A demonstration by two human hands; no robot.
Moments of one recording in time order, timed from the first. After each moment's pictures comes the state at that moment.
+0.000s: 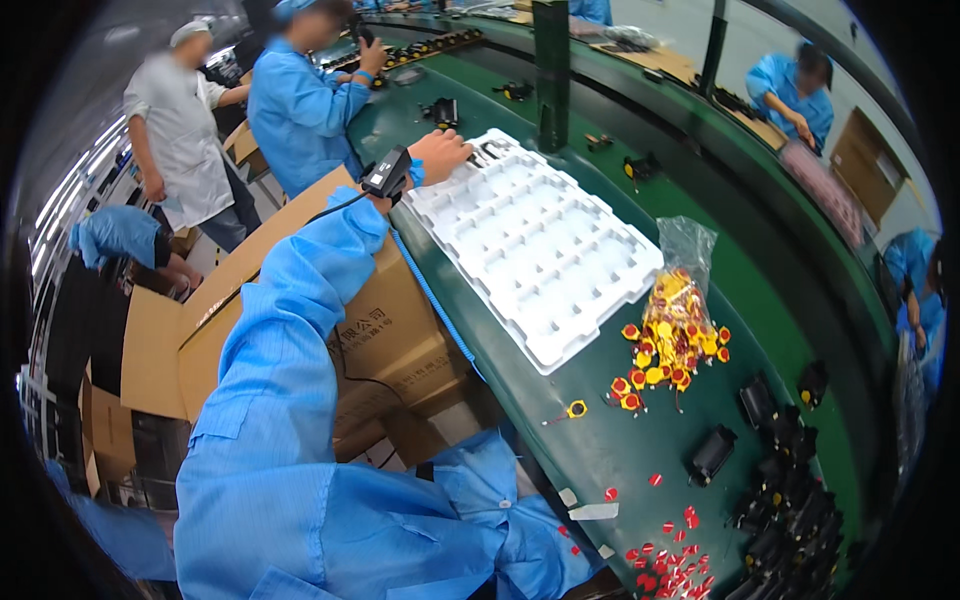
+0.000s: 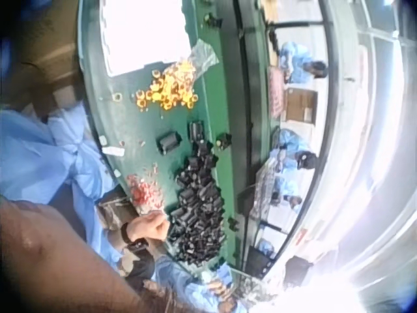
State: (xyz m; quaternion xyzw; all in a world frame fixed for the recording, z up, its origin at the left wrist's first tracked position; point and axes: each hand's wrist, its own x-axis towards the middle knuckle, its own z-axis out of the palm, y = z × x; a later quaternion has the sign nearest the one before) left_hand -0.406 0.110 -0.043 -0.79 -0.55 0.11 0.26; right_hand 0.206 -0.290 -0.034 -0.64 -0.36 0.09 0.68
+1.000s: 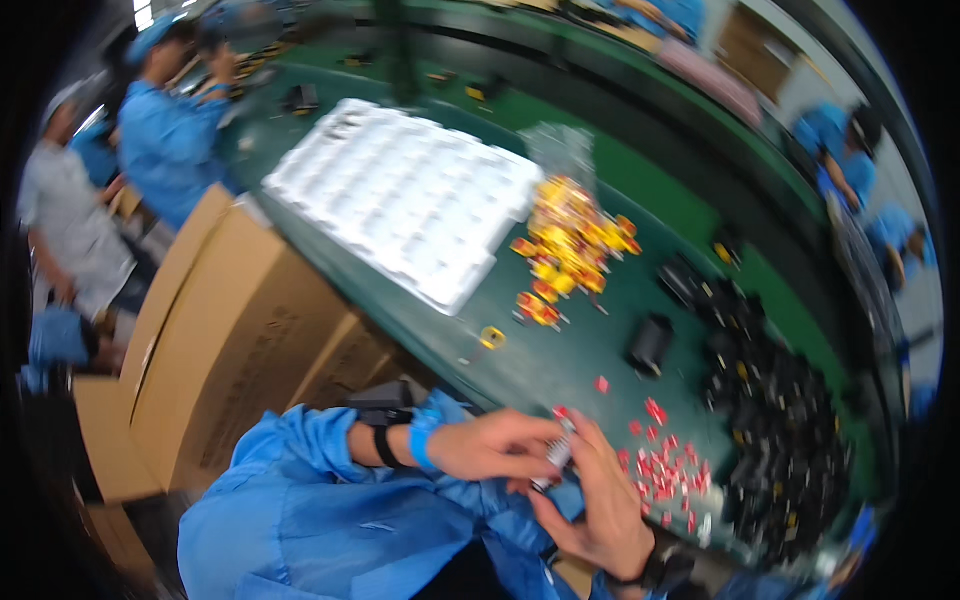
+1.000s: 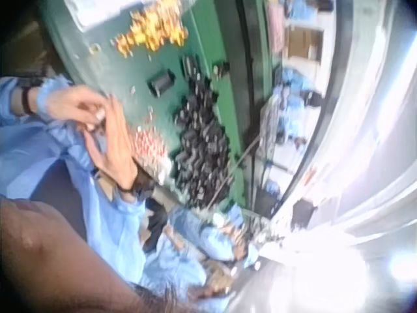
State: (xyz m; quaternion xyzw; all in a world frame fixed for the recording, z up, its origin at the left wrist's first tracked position) left_hand -0.057 -0.183 -0.062 -0.51 -0.15 -0.21 -0.82; right_hand 0.135 -0.243 0.004 -0.43 -0.81 0.23 0.32
